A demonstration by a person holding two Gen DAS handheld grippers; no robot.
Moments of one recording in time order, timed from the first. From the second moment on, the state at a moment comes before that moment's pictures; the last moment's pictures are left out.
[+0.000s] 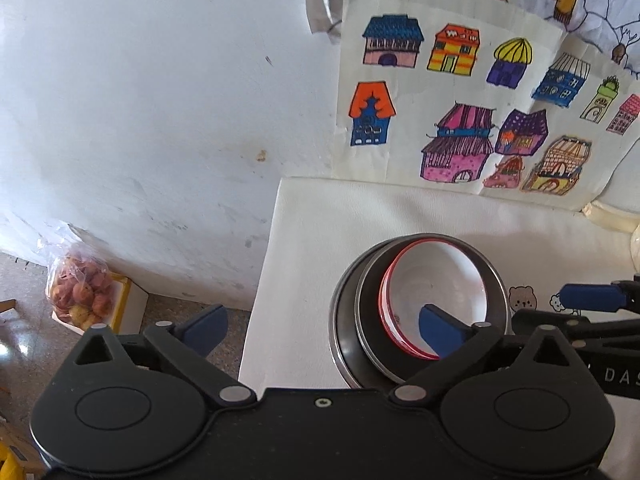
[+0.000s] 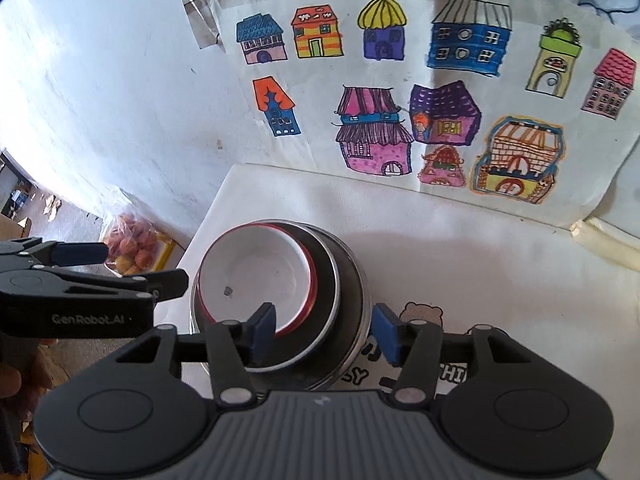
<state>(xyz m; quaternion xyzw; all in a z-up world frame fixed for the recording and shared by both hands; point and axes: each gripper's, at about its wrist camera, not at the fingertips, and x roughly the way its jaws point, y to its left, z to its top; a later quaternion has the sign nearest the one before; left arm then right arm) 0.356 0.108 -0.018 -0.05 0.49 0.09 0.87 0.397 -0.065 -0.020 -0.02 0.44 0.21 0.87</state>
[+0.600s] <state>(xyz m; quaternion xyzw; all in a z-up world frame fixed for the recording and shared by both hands) 0.287 0.083 0.027 -0.07 0.43 0.12 0.89 0.340 -0.097 0.006 0.01 0.38 0.22 0.90</state>
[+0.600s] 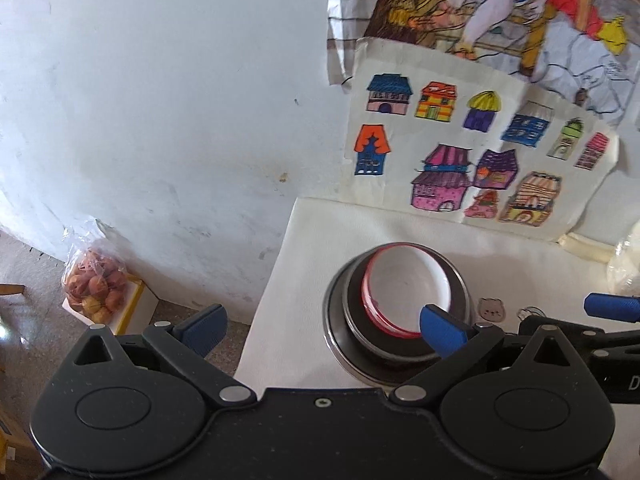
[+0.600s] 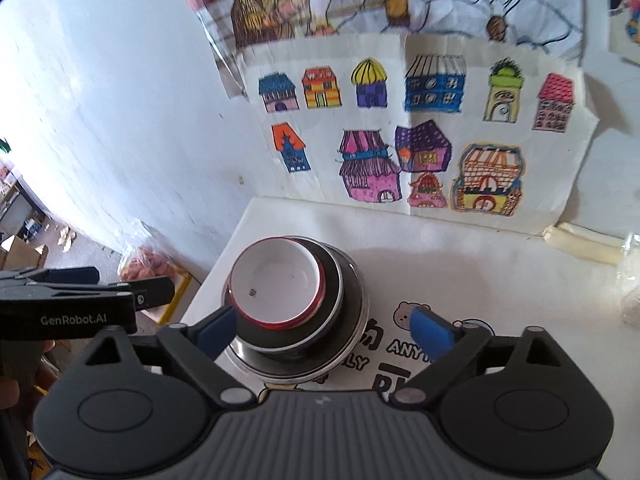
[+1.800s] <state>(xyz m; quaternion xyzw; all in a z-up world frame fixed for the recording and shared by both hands) 0.136 0.048 0.067 -0.09 0.36 0.14 0.92 0.197 -0.130 0.034 0.04 0.30 0.20 0.93</state>
